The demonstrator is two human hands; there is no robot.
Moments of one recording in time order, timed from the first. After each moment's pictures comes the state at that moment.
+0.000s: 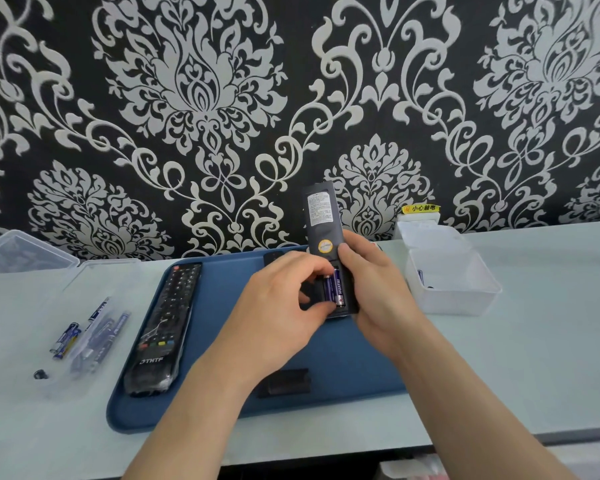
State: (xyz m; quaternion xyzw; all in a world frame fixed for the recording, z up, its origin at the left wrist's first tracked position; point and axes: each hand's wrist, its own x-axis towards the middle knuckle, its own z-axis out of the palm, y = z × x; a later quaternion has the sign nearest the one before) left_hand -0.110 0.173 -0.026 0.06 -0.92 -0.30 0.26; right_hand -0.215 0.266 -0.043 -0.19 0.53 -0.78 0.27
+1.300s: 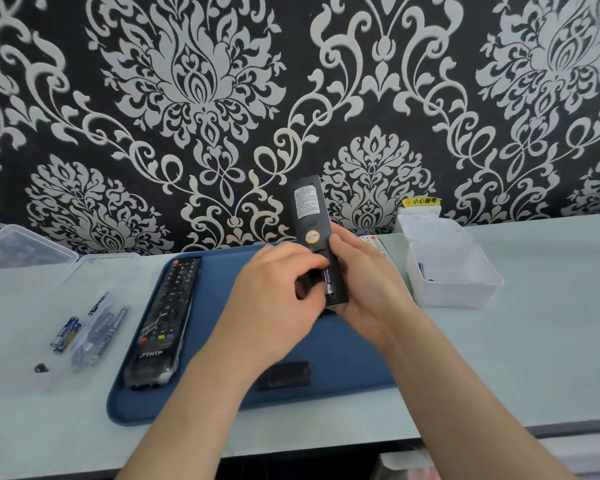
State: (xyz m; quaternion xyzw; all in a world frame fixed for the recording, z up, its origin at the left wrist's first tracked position) left_hand -0.111 0.173 -0.025 0.07 -0.92 -0.21 0.32; right_hand -0.212 0.260 -0.039 -0.17 0.44 -0.79 0.38
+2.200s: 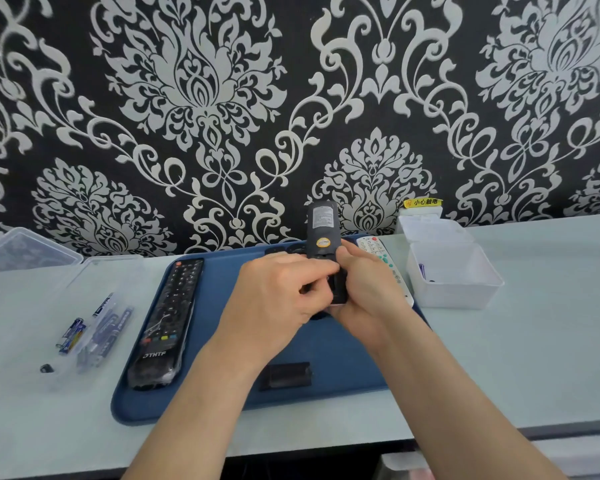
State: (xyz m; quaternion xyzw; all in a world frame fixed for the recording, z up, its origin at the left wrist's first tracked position) left_hand -0.118 0.168 -0.030 0.00 -0.91 -0.17 0.38; right_hand -0.205 0.257 -0.036 -0.07 0.45 -0.81 0.37
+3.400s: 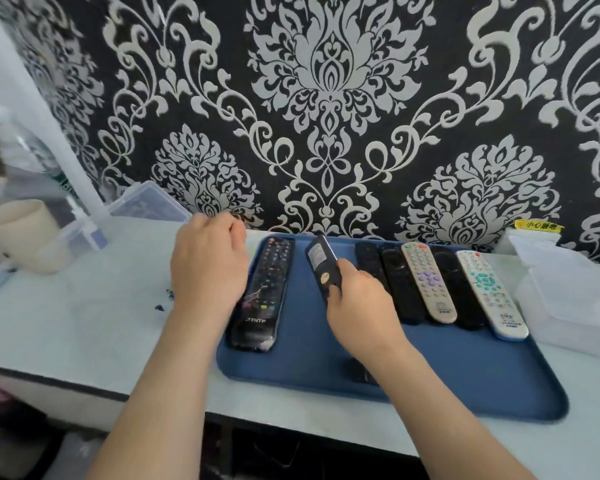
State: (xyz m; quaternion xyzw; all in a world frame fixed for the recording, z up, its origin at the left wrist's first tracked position) left_hand -0.027 0.041 -0.026 0.45 -0.82 -0.07 0.35; right_hand -0.138 0.180 -0.065 -0.41 0.86 -0.30 0.03
